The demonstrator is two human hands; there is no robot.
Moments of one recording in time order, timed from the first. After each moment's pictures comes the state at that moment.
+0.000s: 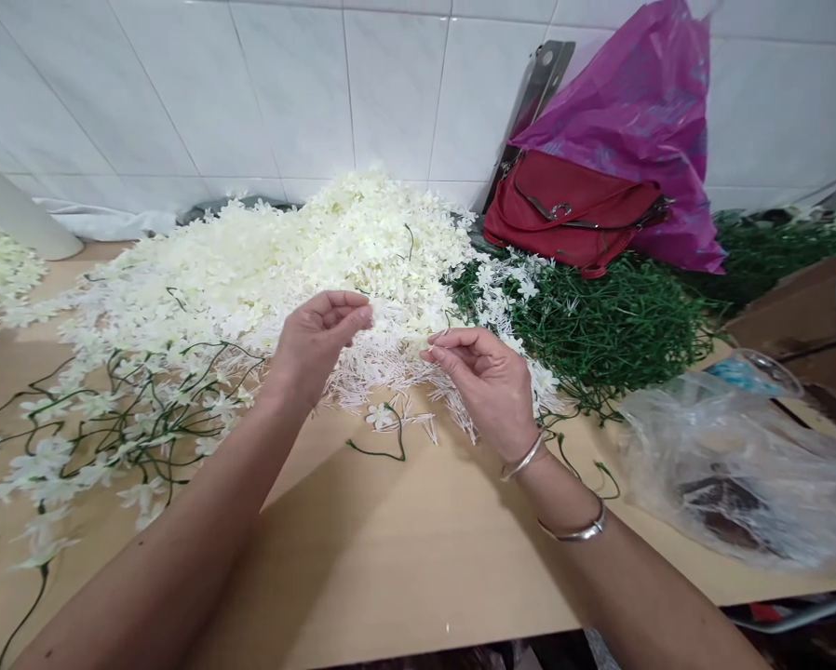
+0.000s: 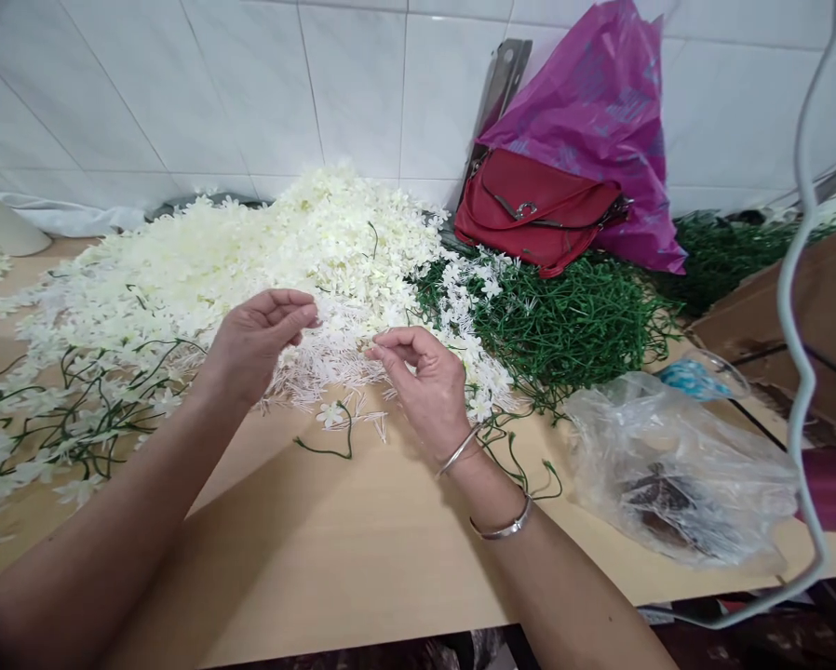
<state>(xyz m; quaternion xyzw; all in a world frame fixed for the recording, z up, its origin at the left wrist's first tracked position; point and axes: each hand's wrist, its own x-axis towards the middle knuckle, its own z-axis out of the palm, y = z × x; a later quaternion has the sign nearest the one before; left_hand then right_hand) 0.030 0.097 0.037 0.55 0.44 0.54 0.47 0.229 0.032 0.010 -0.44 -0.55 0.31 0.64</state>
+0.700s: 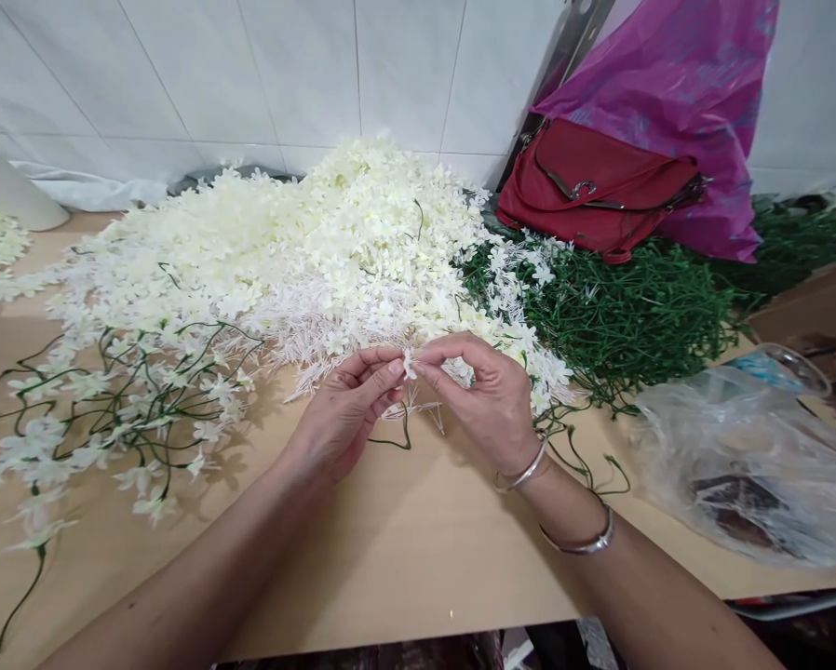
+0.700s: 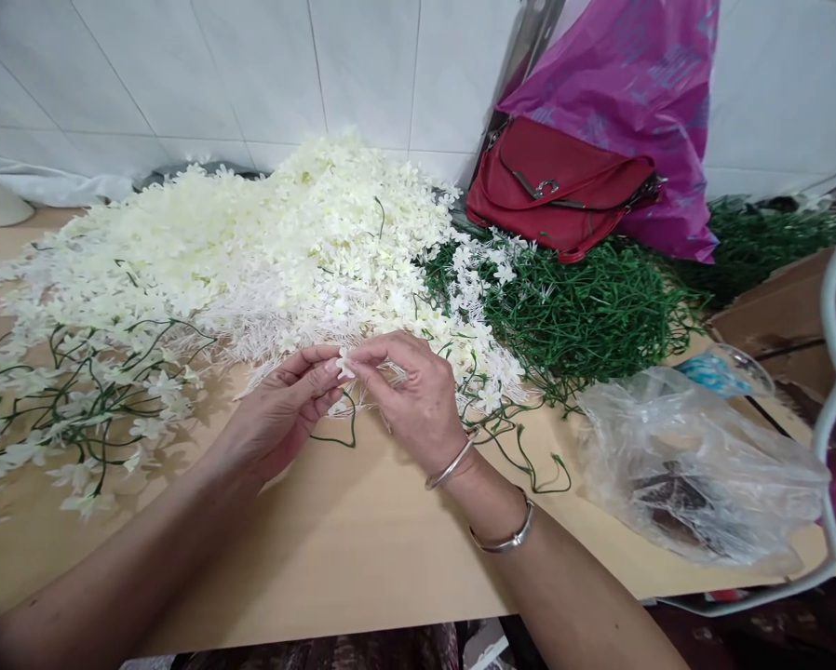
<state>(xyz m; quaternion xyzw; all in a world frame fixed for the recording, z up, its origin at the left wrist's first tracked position) 0.046 0.027 0.009 0.29 0.36 0.50 0.73 0.214 0.014 0.019 -0.45 -0.67 0.19 0.55</state>
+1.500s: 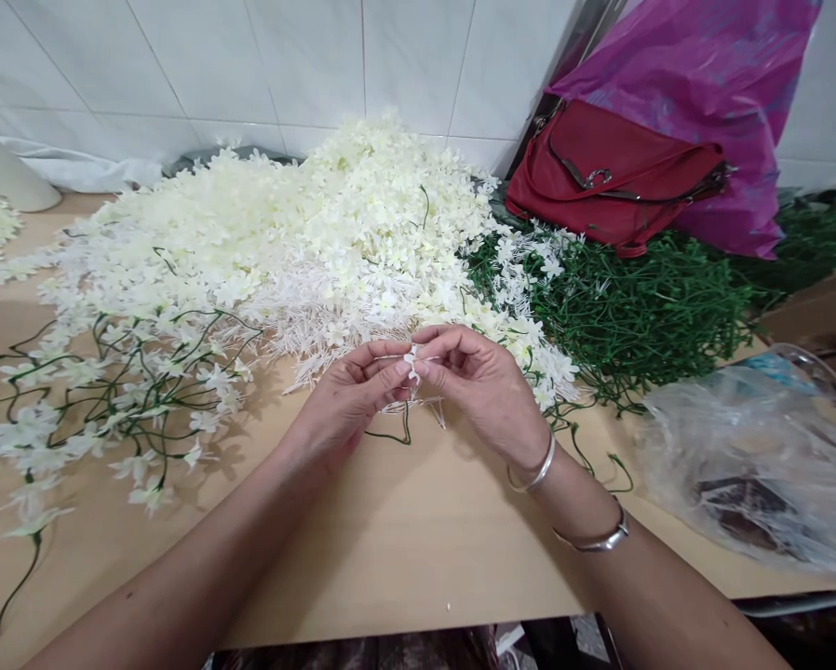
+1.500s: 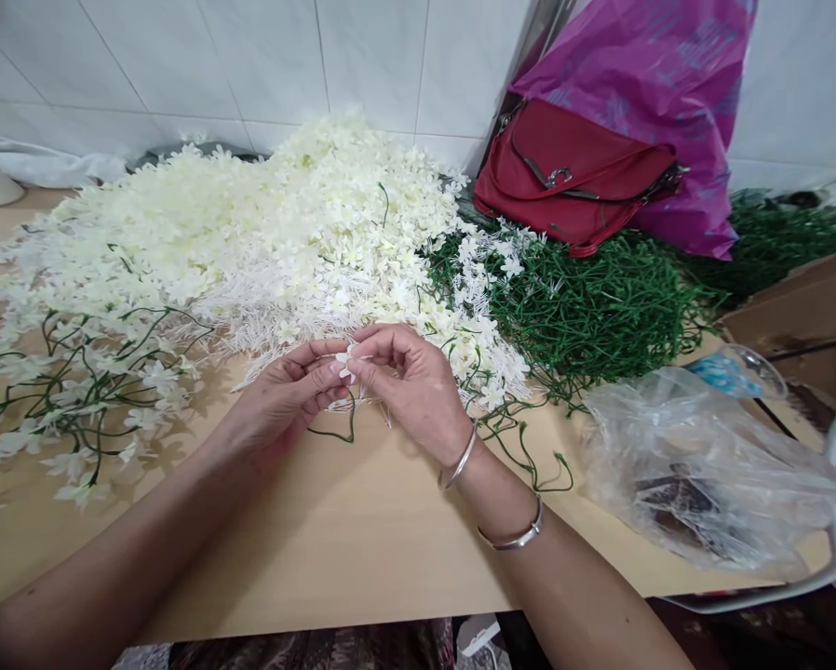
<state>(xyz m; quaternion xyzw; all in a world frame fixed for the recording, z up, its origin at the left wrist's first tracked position) 0.044 0.033 0.006 0.32 0.35 0.46 0.75 0.218 0.021 0.011 -0.43 -0.58 0.44 0.54</state>
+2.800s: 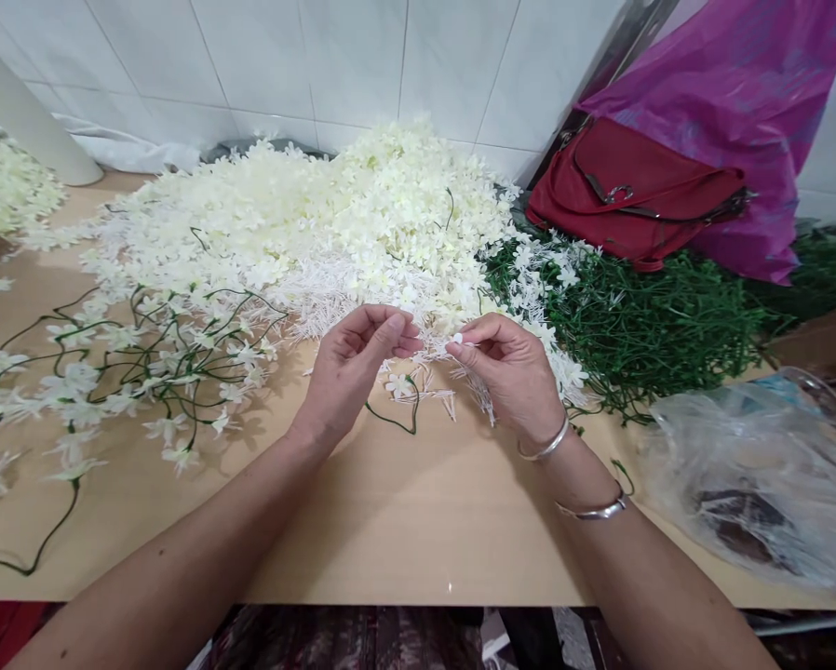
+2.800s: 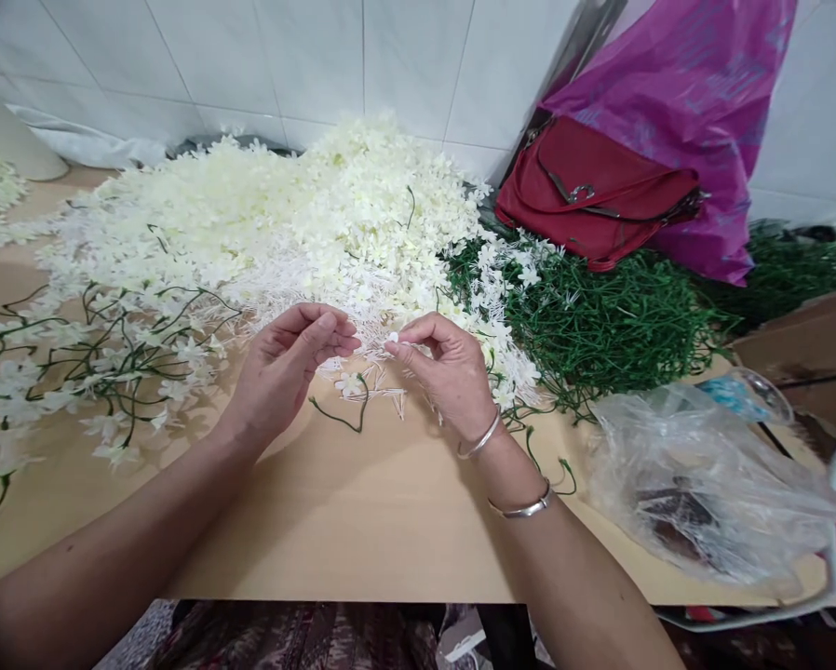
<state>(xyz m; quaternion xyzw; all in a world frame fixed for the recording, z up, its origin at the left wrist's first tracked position) 0.034 0.032 0.018 0.48 0.33 0.57 0.58 0.230 0.035 0.007 -0.43 -0.57 0.39 0.59</state>
